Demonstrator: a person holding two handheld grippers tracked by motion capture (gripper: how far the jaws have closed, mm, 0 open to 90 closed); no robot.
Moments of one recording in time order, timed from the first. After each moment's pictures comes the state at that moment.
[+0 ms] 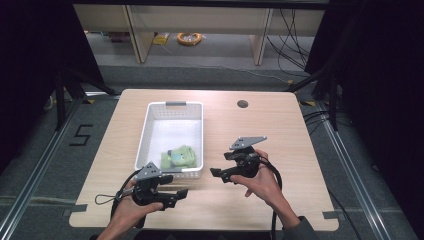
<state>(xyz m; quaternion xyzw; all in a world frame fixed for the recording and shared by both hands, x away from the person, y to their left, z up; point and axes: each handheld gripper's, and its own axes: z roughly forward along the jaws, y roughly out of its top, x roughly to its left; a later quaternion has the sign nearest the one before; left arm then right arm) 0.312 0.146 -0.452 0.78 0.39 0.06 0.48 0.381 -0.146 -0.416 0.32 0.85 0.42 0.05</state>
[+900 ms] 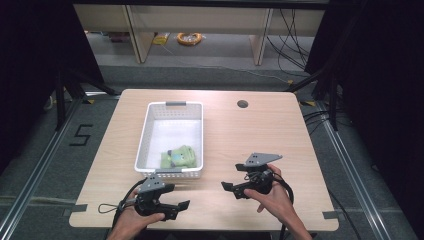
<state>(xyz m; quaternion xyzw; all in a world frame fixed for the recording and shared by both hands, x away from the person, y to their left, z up) 0.297 0.143 -0.478 0.79 0.38 0.05 0.49 0.350 -0.179 -0.443 0.31 0.84 0.45 0.06</state>
